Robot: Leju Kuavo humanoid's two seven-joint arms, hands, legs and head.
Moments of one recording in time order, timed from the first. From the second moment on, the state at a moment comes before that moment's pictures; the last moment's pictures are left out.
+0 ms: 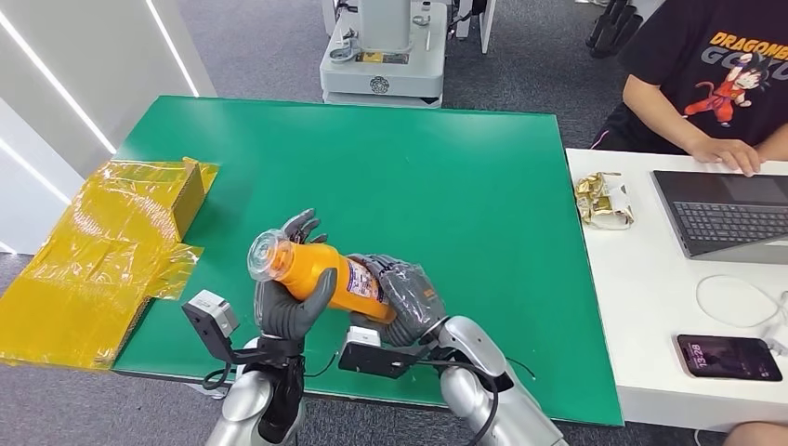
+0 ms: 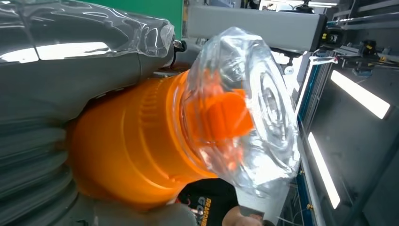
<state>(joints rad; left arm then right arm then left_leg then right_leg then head) -0.04 -0.21 -0.35 -1.55 0.16 0.03 -0.54 -0.46 0.10 0.62 -0.95 0.78 -0.13 -0.31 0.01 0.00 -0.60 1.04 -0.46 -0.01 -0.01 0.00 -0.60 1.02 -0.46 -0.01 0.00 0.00</state>
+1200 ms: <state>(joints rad) -0.05 -0.20 -0.33 -1.58 0.06 0.17 -0.60 -0.30 0.12 0.60 -1.21 0.60 -0.39 -0.42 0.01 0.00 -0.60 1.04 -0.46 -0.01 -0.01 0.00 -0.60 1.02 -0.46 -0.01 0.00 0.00</state>
